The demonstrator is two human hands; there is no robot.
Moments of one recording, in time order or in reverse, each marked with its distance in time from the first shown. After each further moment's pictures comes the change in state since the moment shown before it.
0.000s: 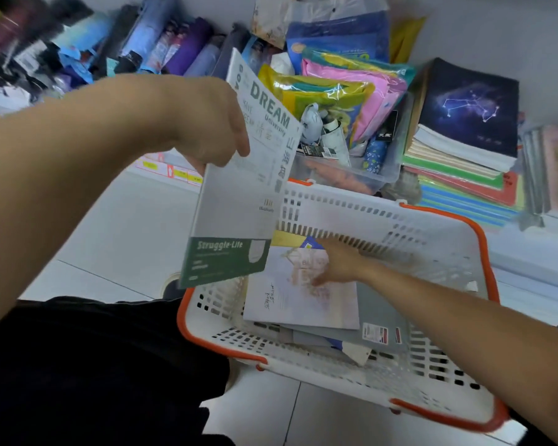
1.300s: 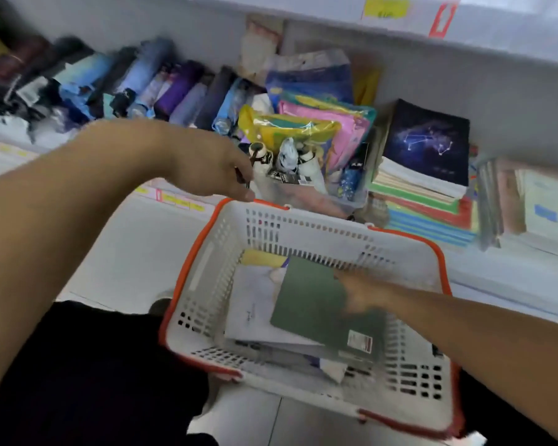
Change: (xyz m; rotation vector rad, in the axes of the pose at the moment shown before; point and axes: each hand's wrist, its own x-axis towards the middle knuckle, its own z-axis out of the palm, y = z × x) left_hand -0.001 0.020 -0.005 0.198 -0.182 0.262; right_hand -0.079 0.028 -0.041 -0.175 -0.139 0.088
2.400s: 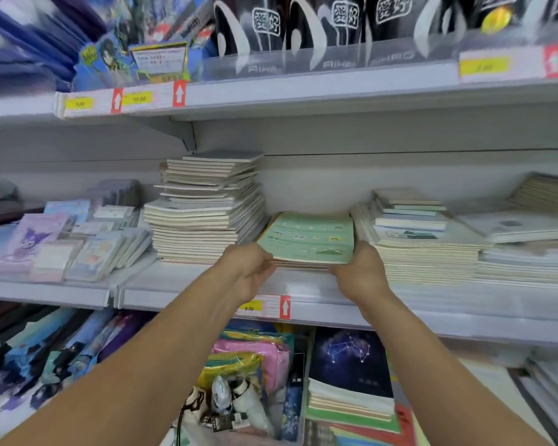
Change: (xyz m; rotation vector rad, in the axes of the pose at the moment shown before) left_hand 0.093 0.168 -0.193 -1.836 0.514 0.140; right_hand -0.185 0.034 -0.345 1.021 1.260 -0.016
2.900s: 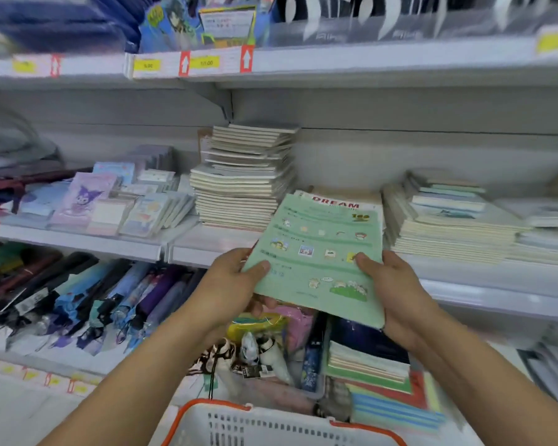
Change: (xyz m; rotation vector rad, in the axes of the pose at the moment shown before) left_hand -0.098 -0.024 -0.104 0.401 -0.062 0.252; right_hand -0.098 -0.011 0.007 0.673 -0.270 0.230
